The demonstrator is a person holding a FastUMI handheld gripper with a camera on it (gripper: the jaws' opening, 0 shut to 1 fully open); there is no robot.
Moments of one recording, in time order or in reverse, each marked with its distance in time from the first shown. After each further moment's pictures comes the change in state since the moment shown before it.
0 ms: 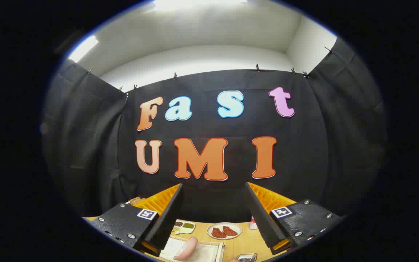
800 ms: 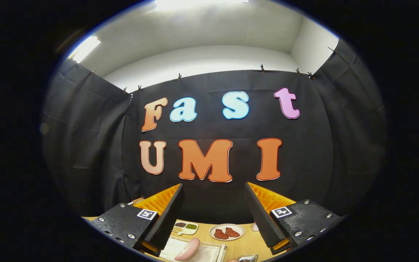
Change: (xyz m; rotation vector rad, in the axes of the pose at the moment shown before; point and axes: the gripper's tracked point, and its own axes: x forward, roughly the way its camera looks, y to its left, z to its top) arm 0.005 0.009 0.006 -0.005 0.004 0.045
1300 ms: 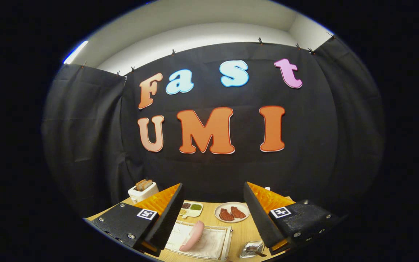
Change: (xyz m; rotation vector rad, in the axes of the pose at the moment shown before) arm 0.012 0.000 -0.080 0.075 0.284 0.007
